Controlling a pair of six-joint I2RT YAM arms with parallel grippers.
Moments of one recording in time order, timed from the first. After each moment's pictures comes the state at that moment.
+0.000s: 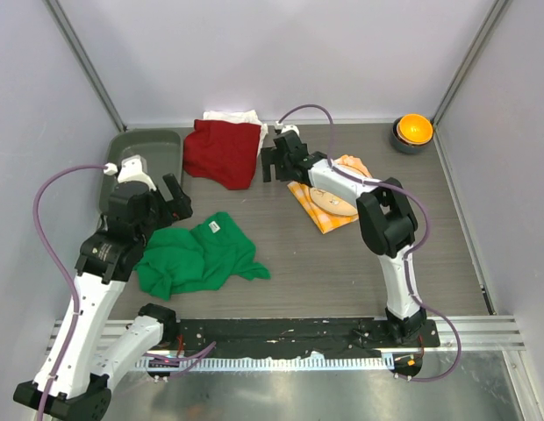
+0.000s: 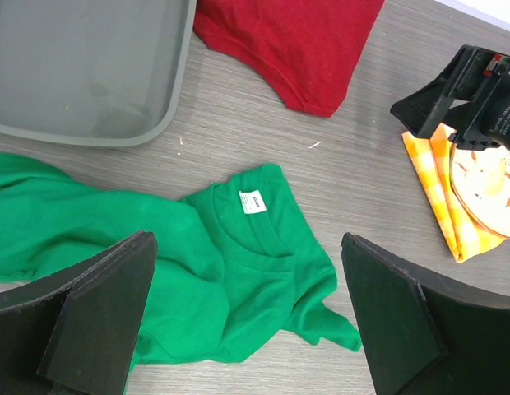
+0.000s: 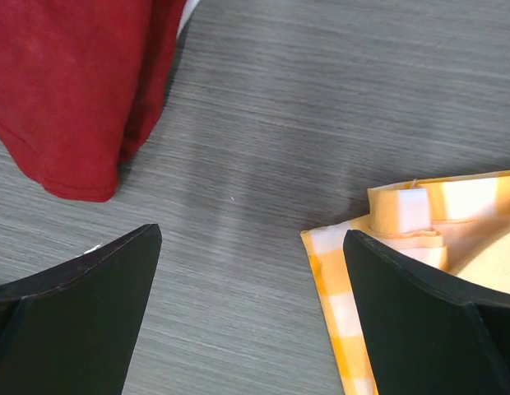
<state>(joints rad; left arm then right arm) -0.29 0.79 1.09 -0.80 -0.25 -0.47 0.59 2.12 1.69 -0.29 0.21 0.32</state>
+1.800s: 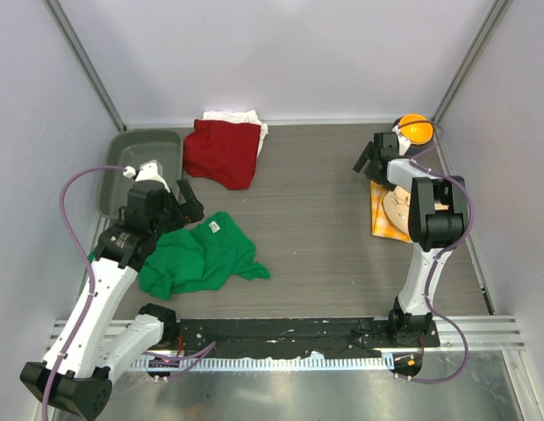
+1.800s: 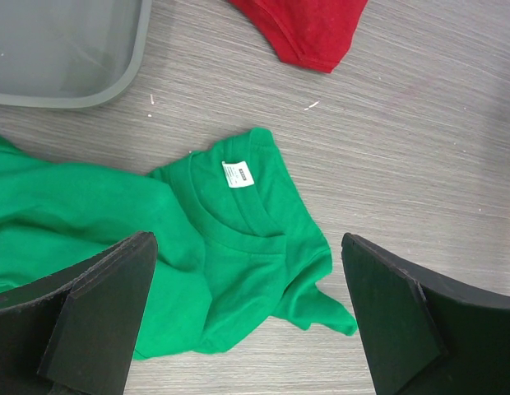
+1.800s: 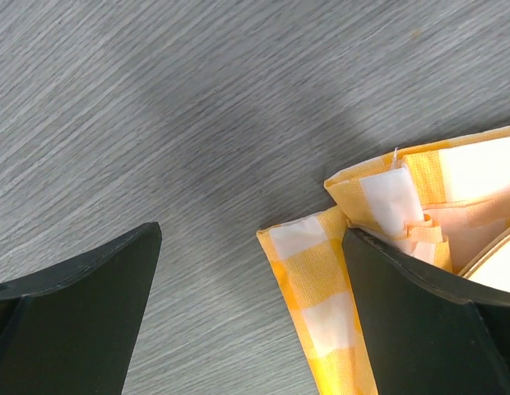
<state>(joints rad) -0.29 0.86 0.97 -0.73 -0.17 -0.52 0.03 2.02 1.36 -0.22 0.24 0.54</state>
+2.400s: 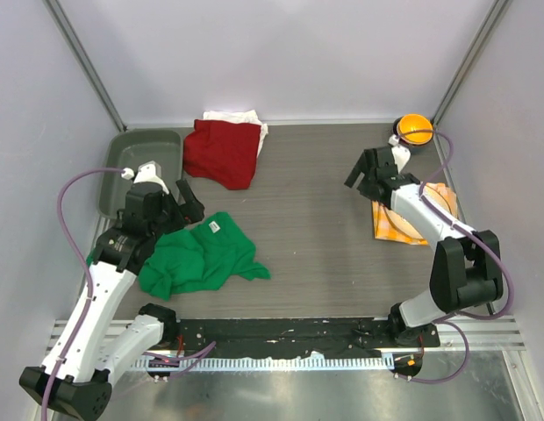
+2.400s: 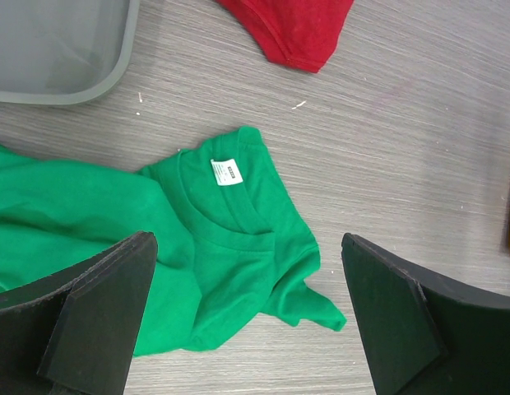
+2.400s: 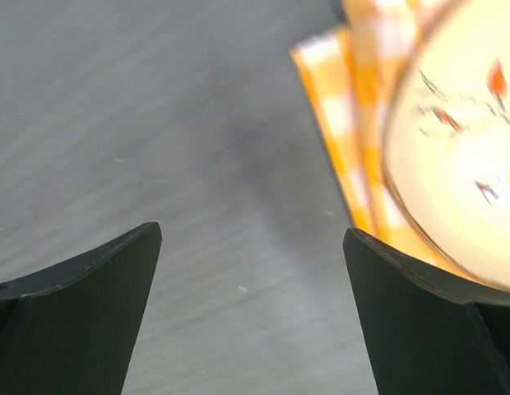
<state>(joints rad) -0.29 0.84 0.97 -0.73 -0.15 -0.54 0.21 1.52 1.10 -0.38 0.32 0.63</state>
